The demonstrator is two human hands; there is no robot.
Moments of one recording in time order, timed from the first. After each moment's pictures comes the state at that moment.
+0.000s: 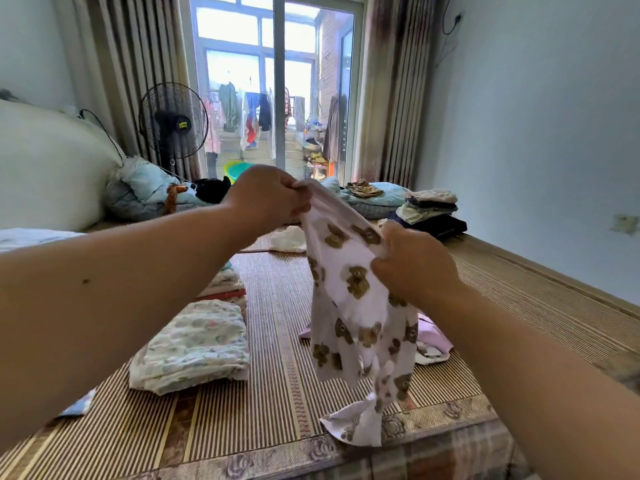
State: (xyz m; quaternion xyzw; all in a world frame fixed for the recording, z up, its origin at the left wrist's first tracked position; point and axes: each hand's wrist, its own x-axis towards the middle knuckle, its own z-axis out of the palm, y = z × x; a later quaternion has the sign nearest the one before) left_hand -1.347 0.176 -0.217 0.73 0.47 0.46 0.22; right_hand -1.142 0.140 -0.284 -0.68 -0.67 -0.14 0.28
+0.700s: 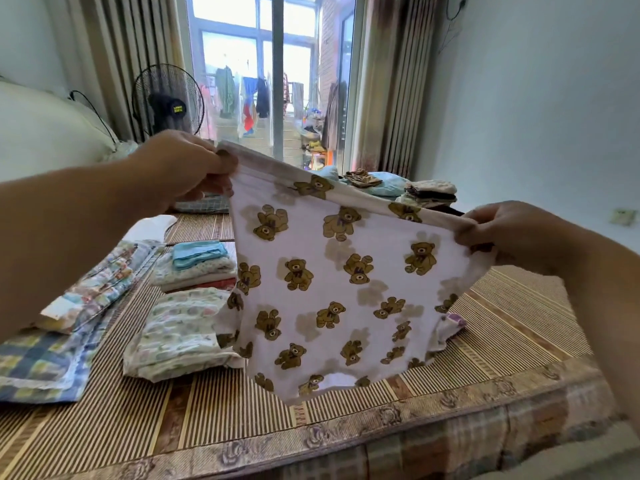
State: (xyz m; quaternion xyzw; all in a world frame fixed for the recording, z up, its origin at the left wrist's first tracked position) left_hand -1.423 0.195 -0.204 0.65 0.51 0.47 0.30; right_hand -1.050 0.106 -0.239 -0.66 -0.59 0.27 0.38
